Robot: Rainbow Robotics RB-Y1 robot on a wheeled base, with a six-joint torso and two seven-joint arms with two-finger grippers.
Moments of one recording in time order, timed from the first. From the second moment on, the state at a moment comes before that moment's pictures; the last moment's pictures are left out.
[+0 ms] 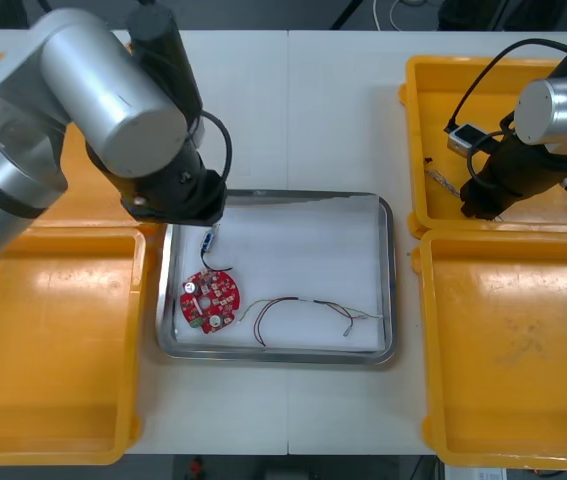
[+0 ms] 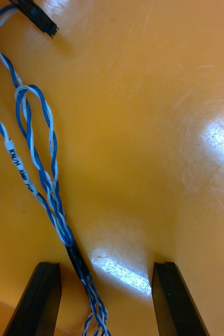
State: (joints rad) right arm -0.76 -0.47 -0.03 -1.18 -0.40 1.52 2.14; left arm -0.85 0.62 -0.50 -1.82 0.77 1.83 -0.75
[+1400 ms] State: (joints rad) right arm -0.74 -0.48 -0.09 -1.78 -0.42 1.91 2.13; left arm -1.09 0.67 -0.20 -0.95 0.67 1.47 -0.75
